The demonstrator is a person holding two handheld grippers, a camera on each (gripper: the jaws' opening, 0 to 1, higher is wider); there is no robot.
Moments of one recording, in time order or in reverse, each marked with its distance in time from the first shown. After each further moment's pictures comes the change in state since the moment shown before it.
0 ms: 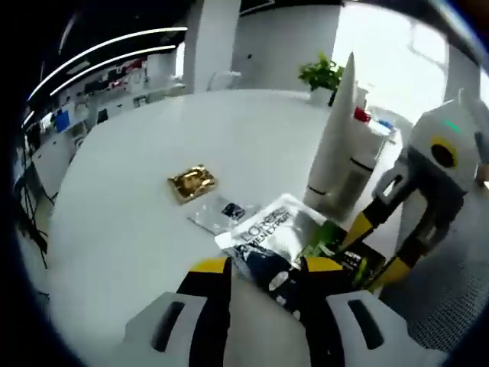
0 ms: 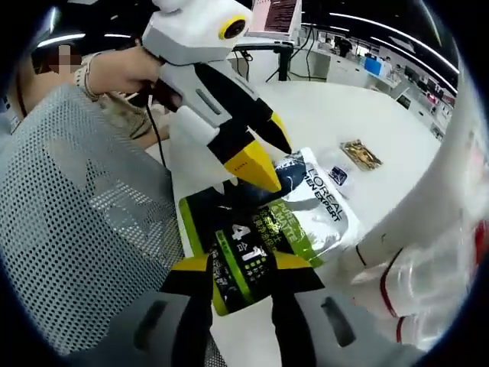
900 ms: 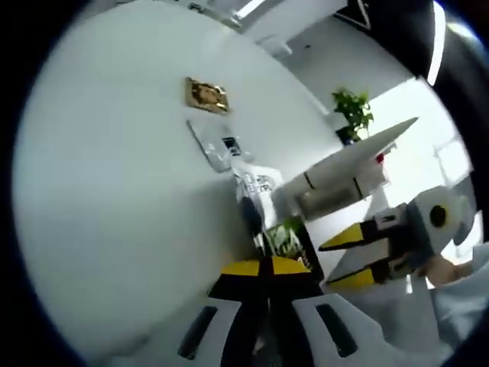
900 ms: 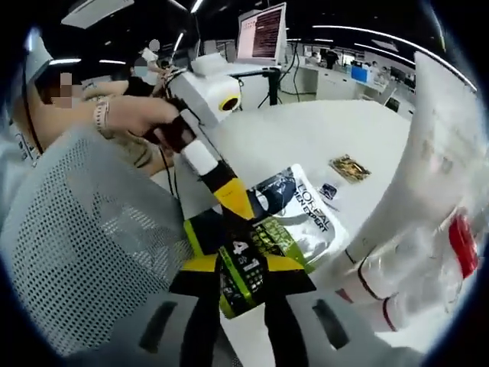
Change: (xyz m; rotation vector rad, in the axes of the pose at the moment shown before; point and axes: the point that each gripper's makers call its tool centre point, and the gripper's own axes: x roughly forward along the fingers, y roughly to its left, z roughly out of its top) left arm -0.010 -0.050 -0.043 -0.707 0.175 -0.336; right arm -0.016 0.004 0.015 0.051 -0.111 -0.013
